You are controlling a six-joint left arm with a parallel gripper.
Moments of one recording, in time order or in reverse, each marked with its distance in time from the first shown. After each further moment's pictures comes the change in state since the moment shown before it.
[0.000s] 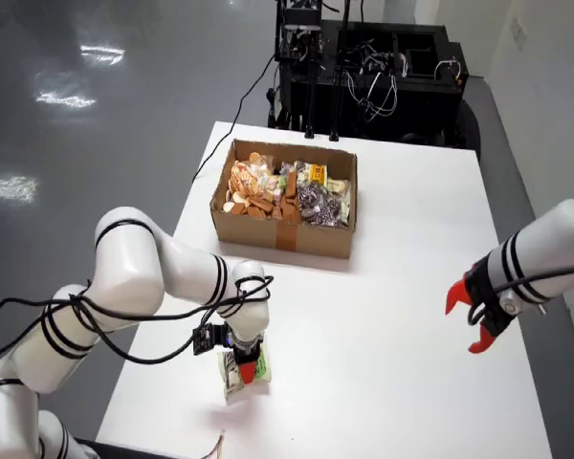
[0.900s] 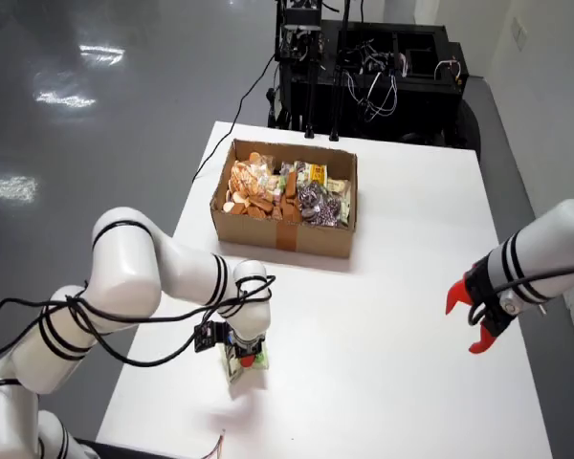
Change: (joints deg) arm -0.9 -1.0 -0.5 0.8 1.3 0.0
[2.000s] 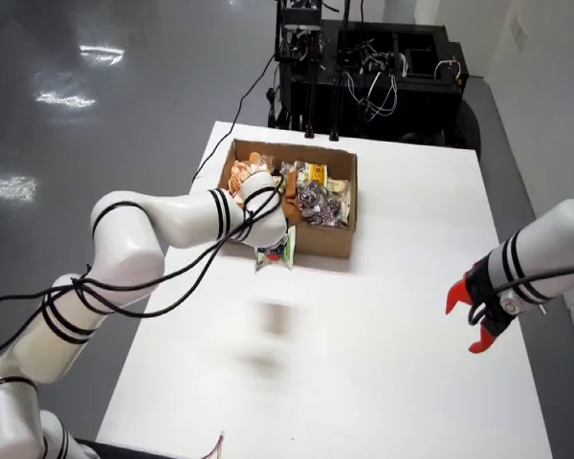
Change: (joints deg) arm 9.0 1.9 -29.6 7.3 7.0 30.0
